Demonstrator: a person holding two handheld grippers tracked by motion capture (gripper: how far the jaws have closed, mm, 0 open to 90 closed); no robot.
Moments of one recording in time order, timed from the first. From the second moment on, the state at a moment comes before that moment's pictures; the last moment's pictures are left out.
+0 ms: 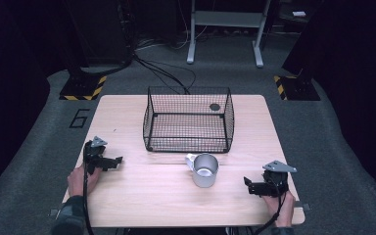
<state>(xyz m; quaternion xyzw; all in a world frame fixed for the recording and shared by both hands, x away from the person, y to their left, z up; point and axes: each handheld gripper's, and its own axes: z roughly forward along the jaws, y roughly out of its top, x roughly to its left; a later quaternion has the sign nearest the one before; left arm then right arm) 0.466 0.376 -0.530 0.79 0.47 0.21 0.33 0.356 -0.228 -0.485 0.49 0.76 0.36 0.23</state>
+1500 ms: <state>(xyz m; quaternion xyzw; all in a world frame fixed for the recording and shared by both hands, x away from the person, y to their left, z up) 0.466 0.377 -0.529 0.80 0.46 0.20 0.32 0.373 -0.117 -0.446 0.34 0.84 0.40 0.15</state>
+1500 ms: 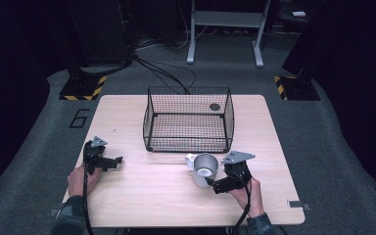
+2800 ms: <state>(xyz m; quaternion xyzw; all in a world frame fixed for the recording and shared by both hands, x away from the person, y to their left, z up) 0.466 0.377 -0.529 0.80 0.47 0.20 0.33 0.404 -0.073 -0.456 0.33 0.87 0.35 0.14</state>
